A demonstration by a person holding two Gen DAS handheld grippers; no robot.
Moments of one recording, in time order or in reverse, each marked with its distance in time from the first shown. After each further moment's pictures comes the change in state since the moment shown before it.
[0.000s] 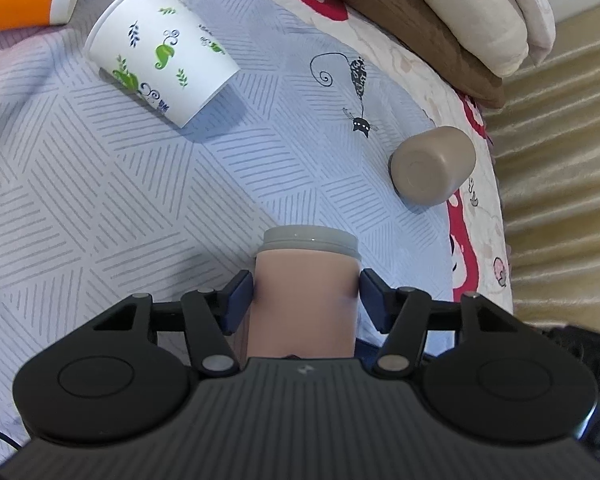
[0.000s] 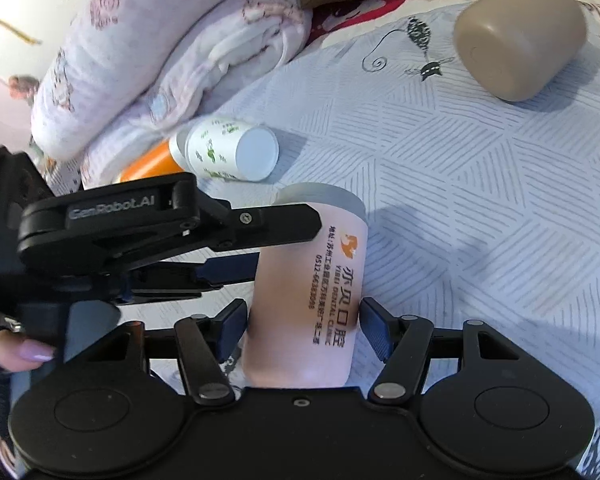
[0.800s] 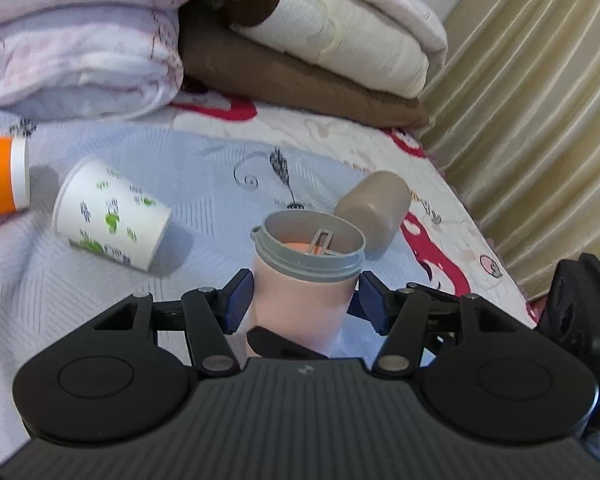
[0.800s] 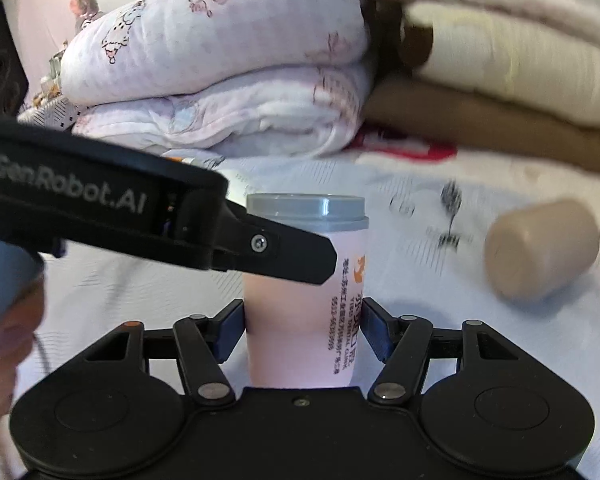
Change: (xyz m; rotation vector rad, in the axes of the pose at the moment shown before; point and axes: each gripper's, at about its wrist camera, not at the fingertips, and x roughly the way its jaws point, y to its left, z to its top) left arm -0.043 -0.035 -0.007 0.394 -0.285 -0.053; right arm 0.003 0.053 0.005 -0.499 -0.294 -0.251
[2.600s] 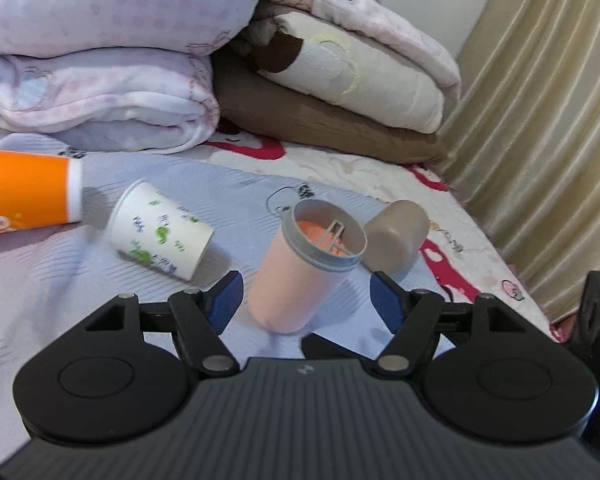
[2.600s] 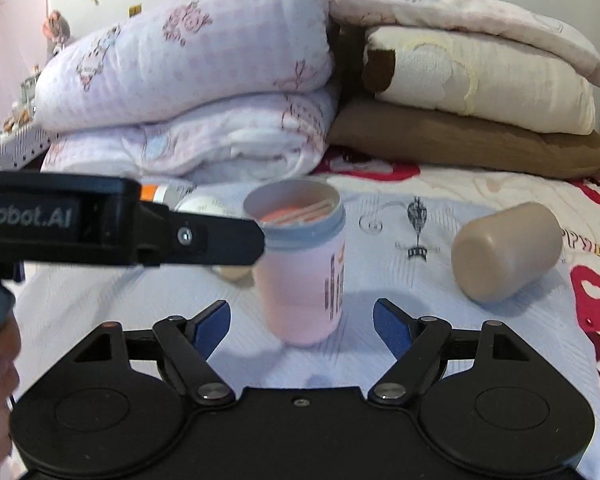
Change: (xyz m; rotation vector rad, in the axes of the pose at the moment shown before) left arm -0.038 -0.008 -0.022 -0.006 -0.127 0.104; right arm -0.016 0.007 -0.004 0.055 -0.055 -0.100
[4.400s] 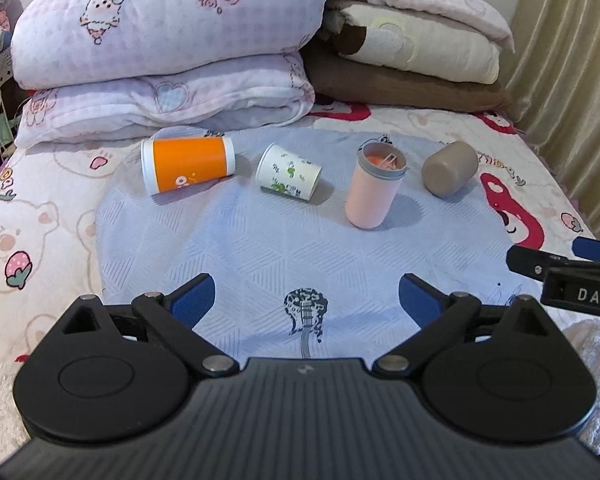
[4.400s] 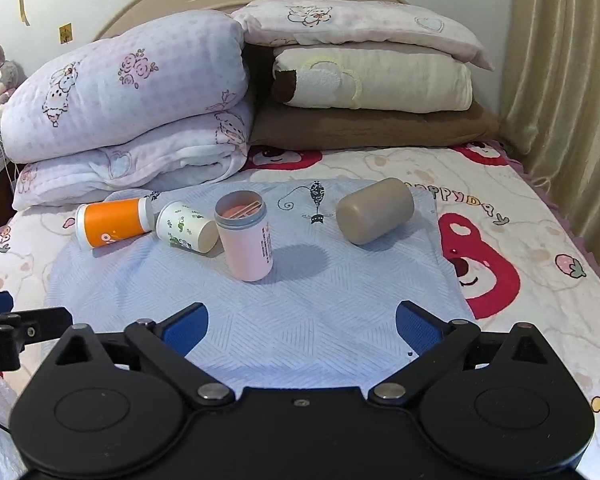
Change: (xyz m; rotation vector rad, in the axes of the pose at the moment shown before) left arm -0.165 -0.049 -0.018 0.085 0.144 0.363; right arm -0.170 0.013 -0.001 0.154 0.062 -0.227
